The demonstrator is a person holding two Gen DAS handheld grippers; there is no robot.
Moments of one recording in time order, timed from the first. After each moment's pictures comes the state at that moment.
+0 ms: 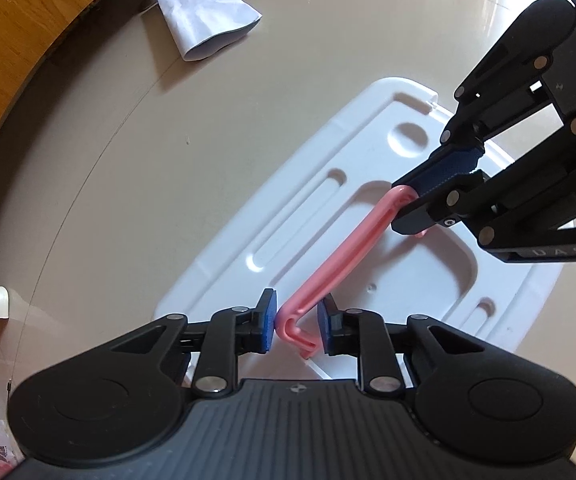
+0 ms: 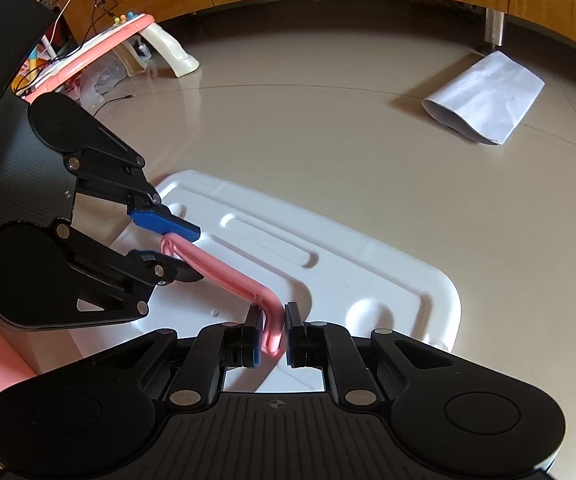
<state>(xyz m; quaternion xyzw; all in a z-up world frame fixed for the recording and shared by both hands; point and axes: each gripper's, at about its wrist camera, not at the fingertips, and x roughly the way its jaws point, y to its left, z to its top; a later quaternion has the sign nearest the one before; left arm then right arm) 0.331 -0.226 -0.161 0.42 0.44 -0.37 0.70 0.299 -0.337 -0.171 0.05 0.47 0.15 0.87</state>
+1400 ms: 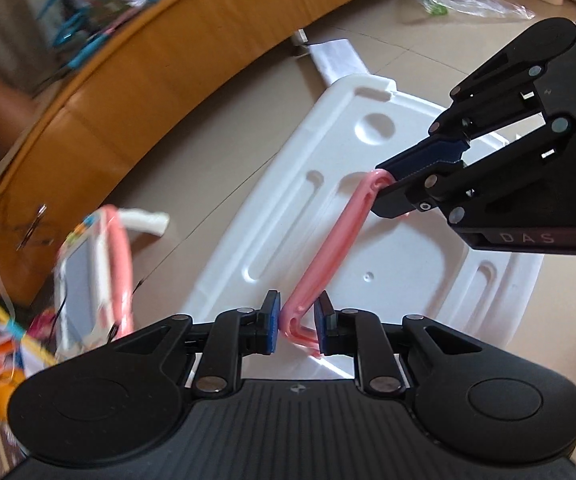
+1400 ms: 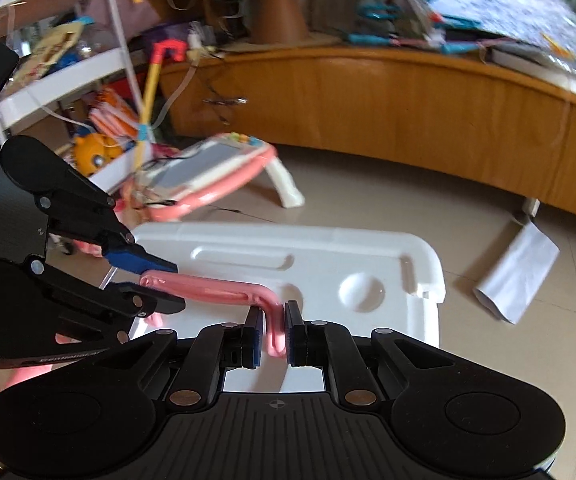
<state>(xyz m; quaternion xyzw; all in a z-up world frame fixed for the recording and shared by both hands) 0.244 -0.084 0.064 0.36 0.41 -0.25 0.80 0.239 -0.211 0.062 0.01 0.35 0.20 0.92</state>
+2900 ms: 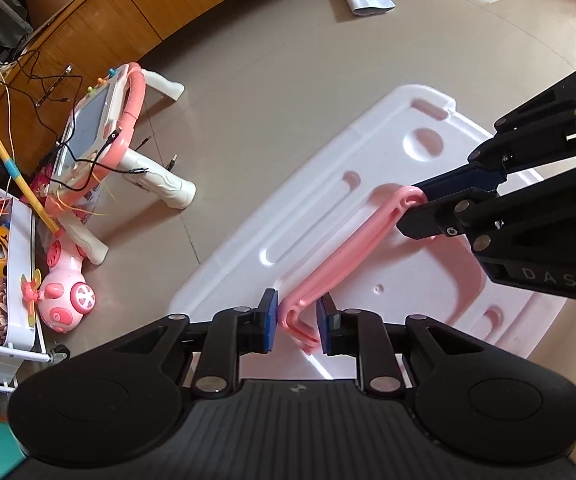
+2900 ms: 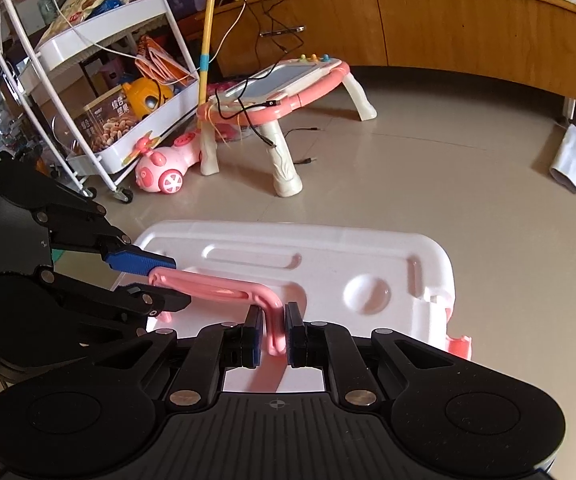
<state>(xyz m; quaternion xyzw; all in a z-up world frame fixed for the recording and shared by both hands) 0.138 0.054 -0.007 0.33 0.46 -0.21 0.79 0.114 -0.070 -0.015 0.07 0.41 0.19 0.89</state>
